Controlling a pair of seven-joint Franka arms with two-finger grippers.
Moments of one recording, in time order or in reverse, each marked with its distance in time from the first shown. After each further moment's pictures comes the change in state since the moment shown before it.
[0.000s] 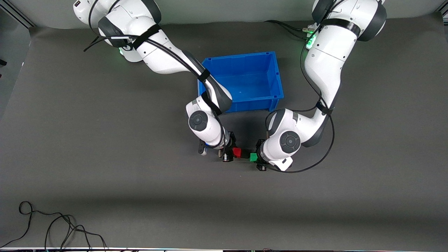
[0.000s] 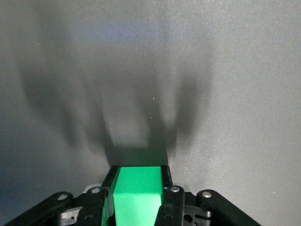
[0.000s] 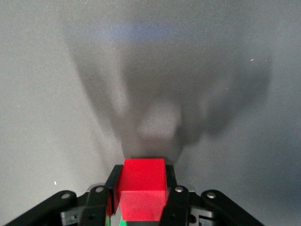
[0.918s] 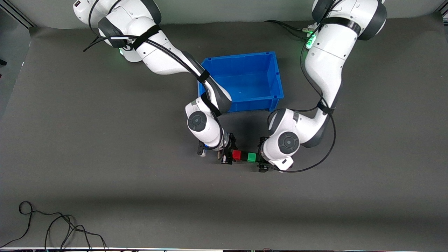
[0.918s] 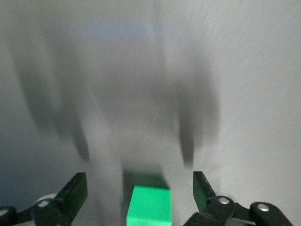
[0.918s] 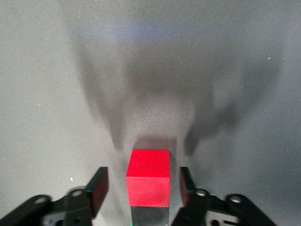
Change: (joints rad) left arm 0.012 -0.032 0.038 0.014 0.052 -0.103 0.050; right arm -0.002 0.003 -0.012 0.015 0.000 0.013 0.002
